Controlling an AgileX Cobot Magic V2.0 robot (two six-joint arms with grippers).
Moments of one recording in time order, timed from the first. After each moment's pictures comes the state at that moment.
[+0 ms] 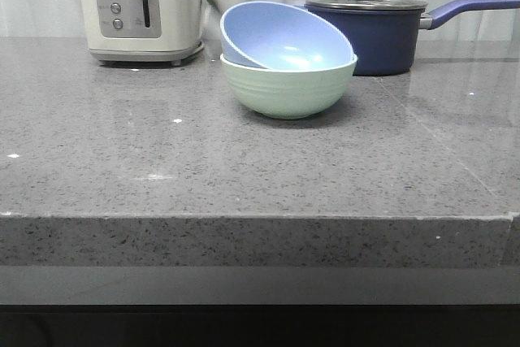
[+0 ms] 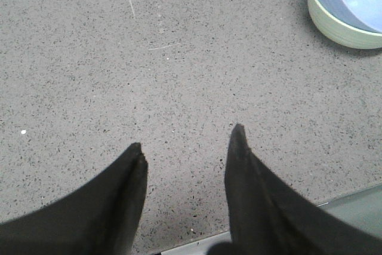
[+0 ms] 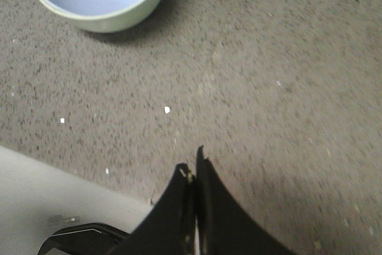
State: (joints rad) left arm -0.35 0.80 -0.97 0.05 0.93 -0.02; right arm 0.18 0.84 -0.90 0.21 0.90 -0.13
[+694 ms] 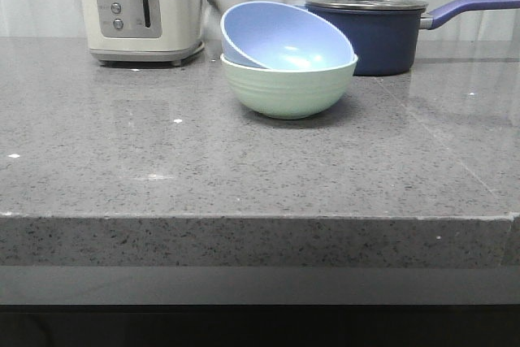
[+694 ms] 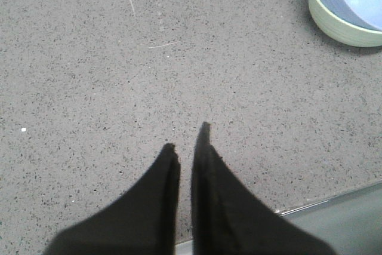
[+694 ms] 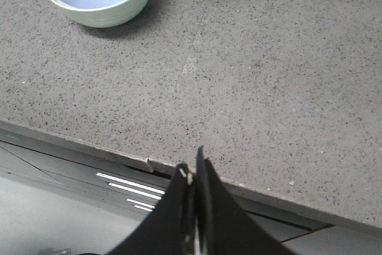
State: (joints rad) left arm -0.35 0.80 -0.97 0.05 0.94 -0.02; right arm 0.18 0.52 -0.82 0.14 1.01 -0.04
